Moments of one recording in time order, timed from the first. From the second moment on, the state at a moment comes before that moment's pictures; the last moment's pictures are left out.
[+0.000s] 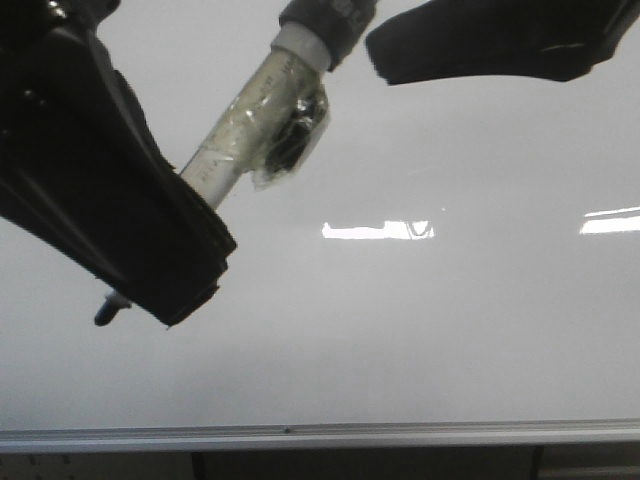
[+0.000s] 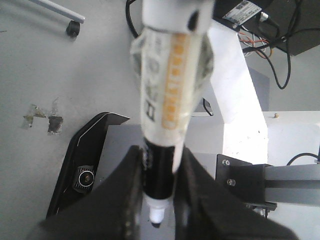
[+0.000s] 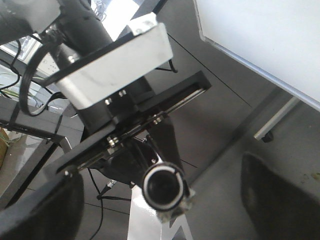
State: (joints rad) left arm -0.53 1.39 -0.93 -0.91 1.20 1.06; right arm 0.29 1.23 -0.80 1.35 1.07 -0.95
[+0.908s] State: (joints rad) left arm -0.54 1.39 -0.93 -0.91 1.23 1.07; right arm 0.39 1.32 -0.85 1.31 1.11 -0.97
